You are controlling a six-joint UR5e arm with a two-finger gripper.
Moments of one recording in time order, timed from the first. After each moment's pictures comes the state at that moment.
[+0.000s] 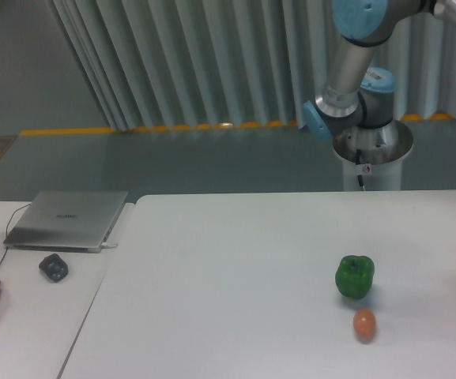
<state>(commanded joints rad) 2.73 -2.05 -1.40 -1.14 1.98 2.29</state>
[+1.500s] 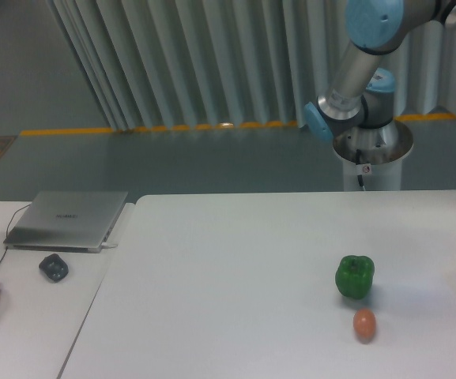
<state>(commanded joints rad) 2.77 -2.09 -1.46 -1.13 1.97 2.18</state>
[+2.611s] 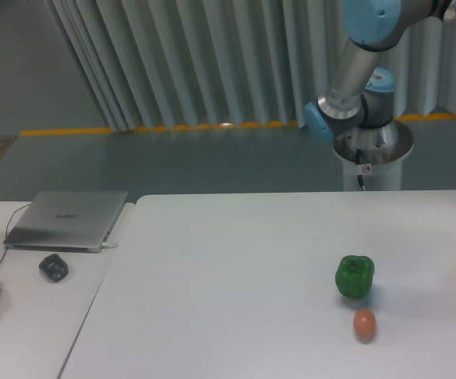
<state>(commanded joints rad) 2.77 -2.07 -1.45 -1.19 1.91 2.19</state>
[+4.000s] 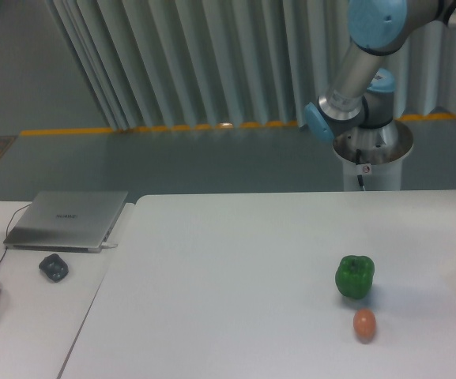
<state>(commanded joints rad) 2.78 -2.10 -1.44 -1.19 1.91 2.18</state>
